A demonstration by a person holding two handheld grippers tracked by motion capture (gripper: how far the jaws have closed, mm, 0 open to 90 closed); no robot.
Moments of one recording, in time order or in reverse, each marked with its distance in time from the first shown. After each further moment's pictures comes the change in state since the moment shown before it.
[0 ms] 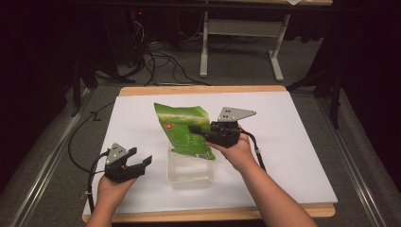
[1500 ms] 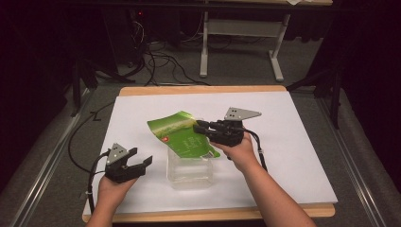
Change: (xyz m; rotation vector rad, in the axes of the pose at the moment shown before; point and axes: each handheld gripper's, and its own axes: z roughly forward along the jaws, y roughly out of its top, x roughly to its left) left arm -0.001 0.000 0.001 0.003 -0.005 0.001; right arm -0.017 -0.016 -0.008 -0.043 -0.029 0.074
